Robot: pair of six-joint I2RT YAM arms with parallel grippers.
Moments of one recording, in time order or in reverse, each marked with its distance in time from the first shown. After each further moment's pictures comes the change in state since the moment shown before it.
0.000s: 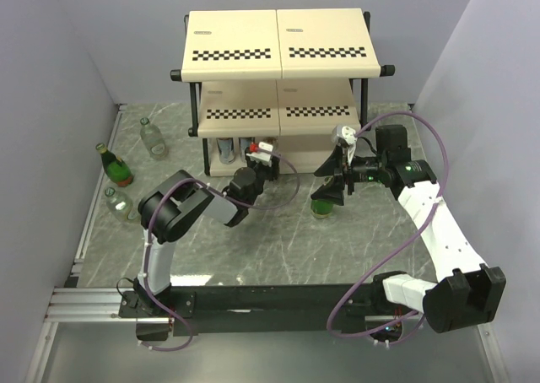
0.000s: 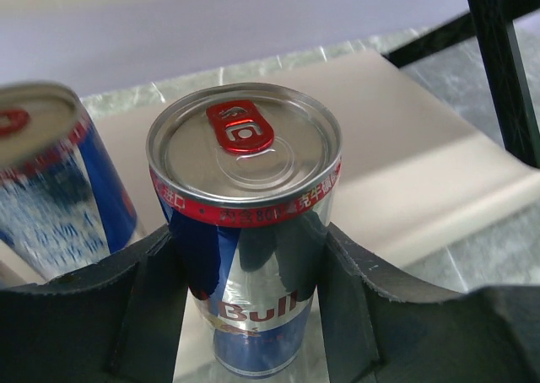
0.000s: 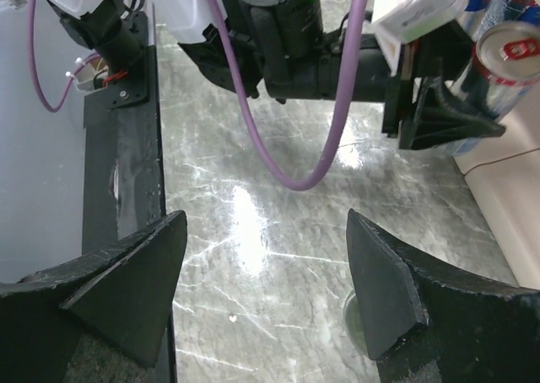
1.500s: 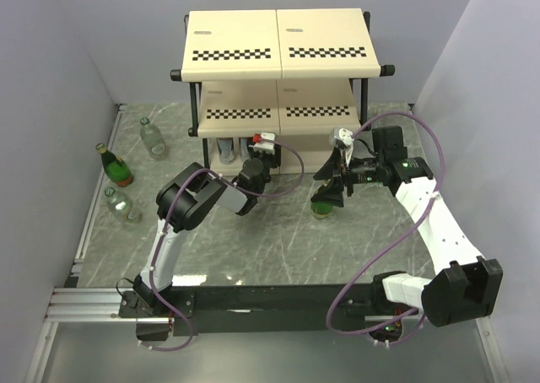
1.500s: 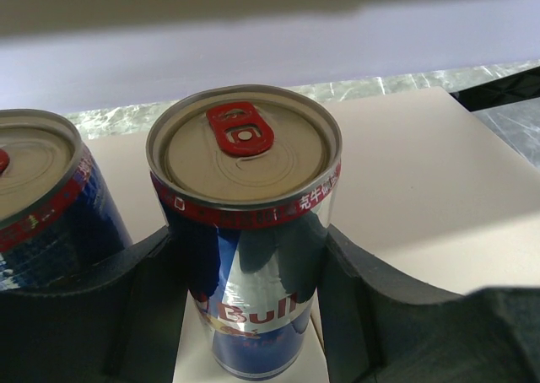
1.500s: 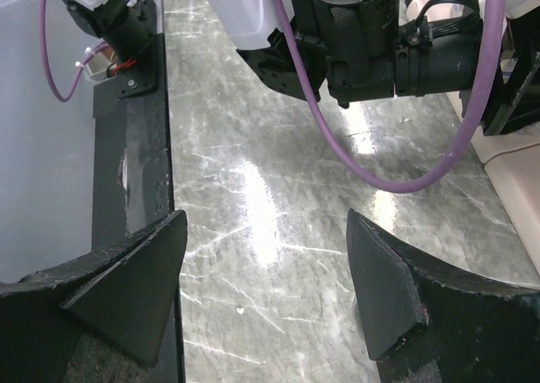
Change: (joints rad) left arm 0.039 0.187 0.224 0.013 -0.117 0.000; right arm 0.000 0.037 0.004 -0.060 -0.008 -0.052
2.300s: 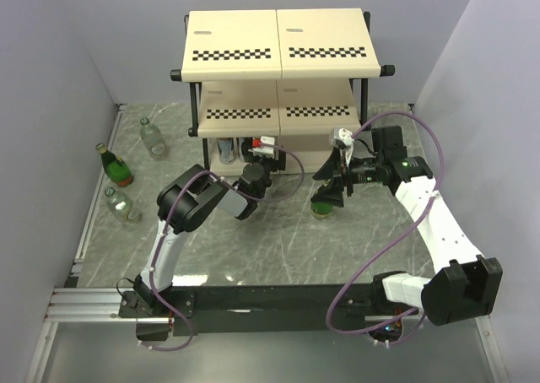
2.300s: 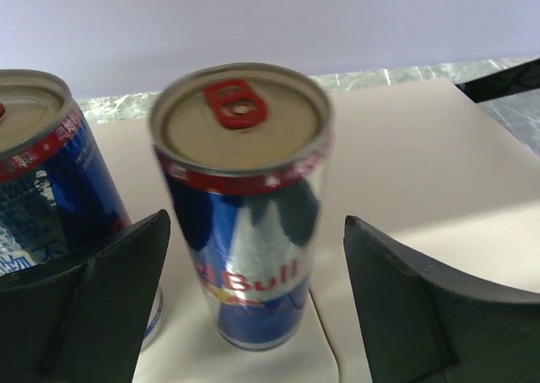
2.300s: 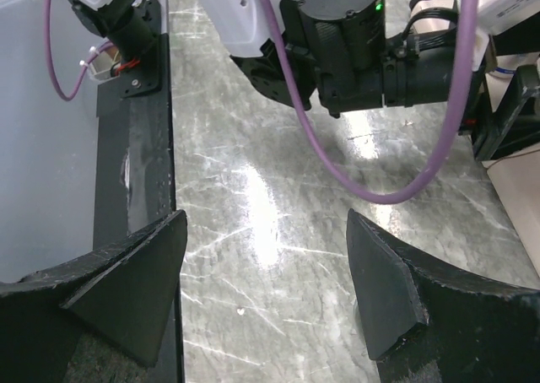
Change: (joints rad) left arm -0.027 -0.006 -0.040 0.032 -0.048 0.001; right arm 0.000 0.008 0.005 -0.011 -0.014 -0.016
